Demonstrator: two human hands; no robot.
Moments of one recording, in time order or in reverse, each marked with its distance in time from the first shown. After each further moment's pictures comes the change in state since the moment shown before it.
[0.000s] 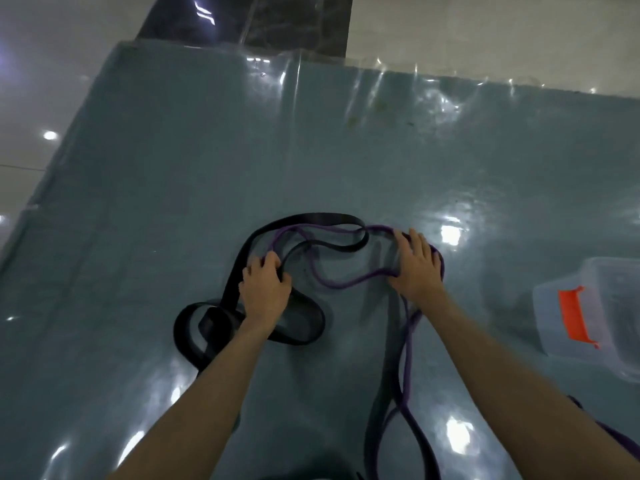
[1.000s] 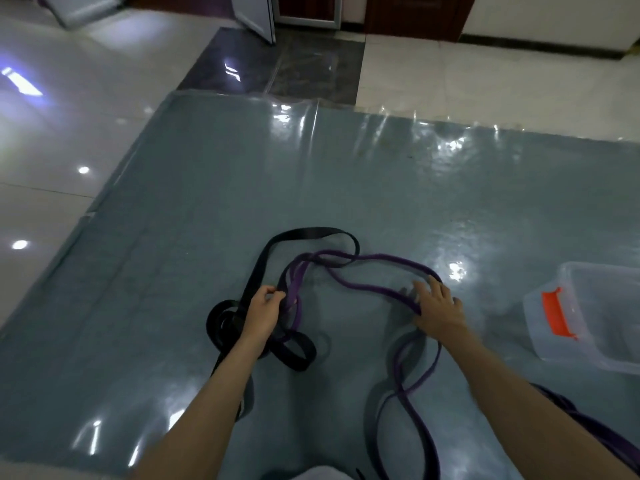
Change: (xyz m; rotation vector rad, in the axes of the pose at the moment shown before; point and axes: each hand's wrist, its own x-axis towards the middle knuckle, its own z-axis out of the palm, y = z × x) left_hand -0.060 -0.036 -0.032 -0.843 -0.199 -0.348; right_hand -0.073 0.037 0.006 -0.251 -0.103 0.048
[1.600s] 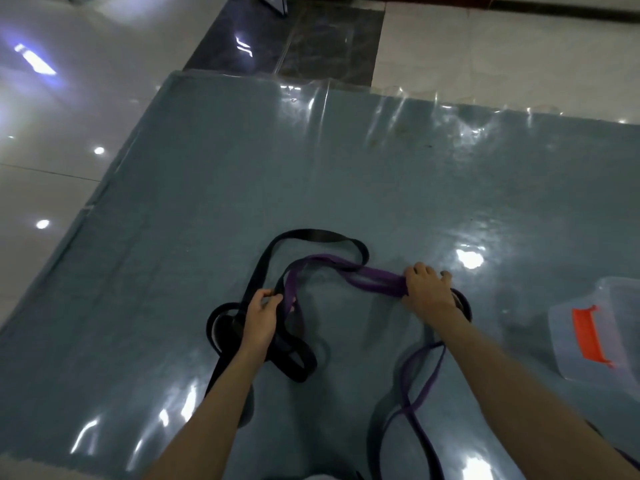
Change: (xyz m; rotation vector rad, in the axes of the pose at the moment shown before) left_hand 0.014 -0.013 0.007 -0.162 0.109 -0.059; right_hand 0.062 -0.041 -0.020 -0.242 0.090 -0.126
